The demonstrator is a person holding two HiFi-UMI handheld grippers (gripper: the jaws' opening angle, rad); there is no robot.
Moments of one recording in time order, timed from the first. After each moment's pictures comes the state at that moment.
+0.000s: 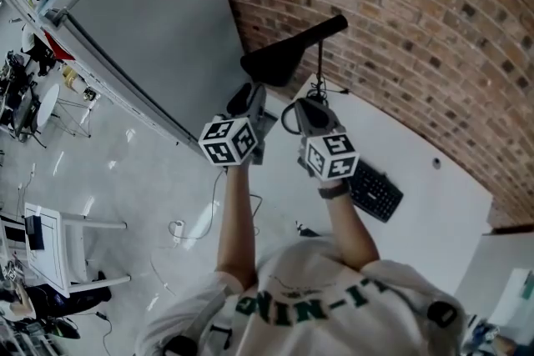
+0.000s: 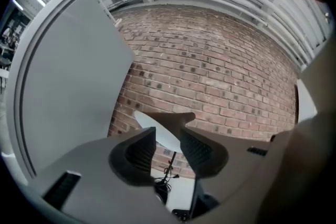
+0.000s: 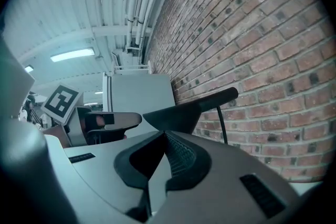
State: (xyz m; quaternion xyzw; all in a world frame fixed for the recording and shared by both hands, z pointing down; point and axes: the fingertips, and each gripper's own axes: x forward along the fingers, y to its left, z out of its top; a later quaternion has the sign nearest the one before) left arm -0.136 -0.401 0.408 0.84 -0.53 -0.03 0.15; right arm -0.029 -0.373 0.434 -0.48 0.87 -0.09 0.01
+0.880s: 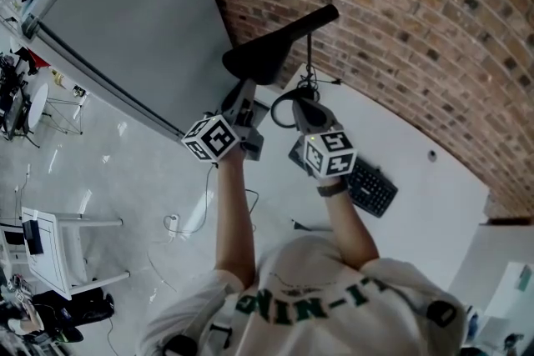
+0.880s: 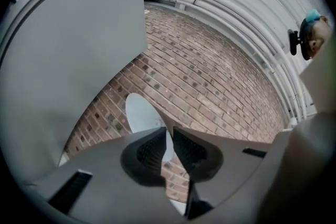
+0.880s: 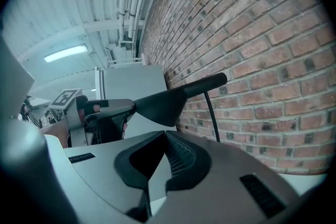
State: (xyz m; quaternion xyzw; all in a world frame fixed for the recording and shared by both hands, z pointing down) left arm -0.116 -0.423 0.413 0.85 -0.42 -0.19 0.27; right arm -0.005 -0.391 0.474 -0.48 0.86 -0.14 -0.02
